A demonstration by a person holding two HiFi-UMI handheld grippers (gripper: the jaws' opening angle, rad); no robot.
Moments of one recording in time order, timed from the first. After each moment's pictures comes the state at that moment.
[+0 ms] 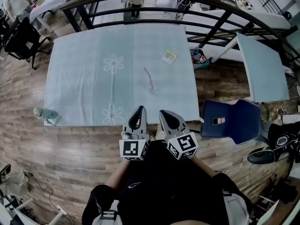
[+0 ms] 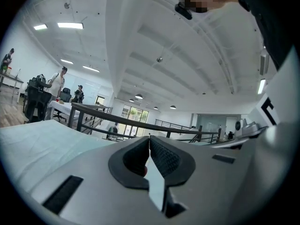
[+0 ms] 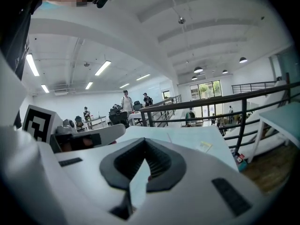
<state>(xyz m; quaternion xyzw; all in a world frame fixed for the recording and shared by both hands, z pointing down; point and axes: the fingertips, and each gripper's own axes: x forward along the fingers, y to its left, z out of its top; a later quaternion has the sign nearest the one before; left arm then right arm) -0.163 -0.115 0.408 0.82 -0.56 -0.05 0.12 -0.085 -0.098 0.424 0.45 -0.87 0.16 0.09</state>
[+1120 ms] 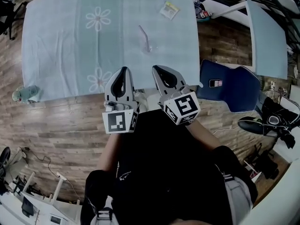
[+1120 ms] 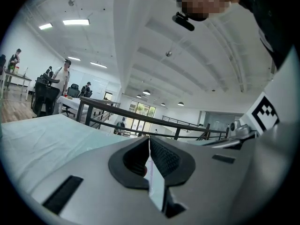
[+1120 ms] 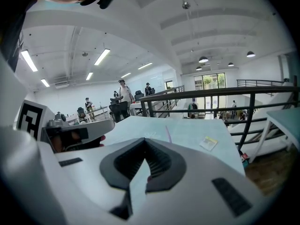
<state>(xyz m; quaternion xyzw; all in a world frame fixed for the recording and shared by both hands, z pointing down) -0.197 -0.164 0.434 0.79 -0.59 -0.03 0.15 -0.101 -0.164 0.459 0.43 -0.87 0.18 0.15</state>
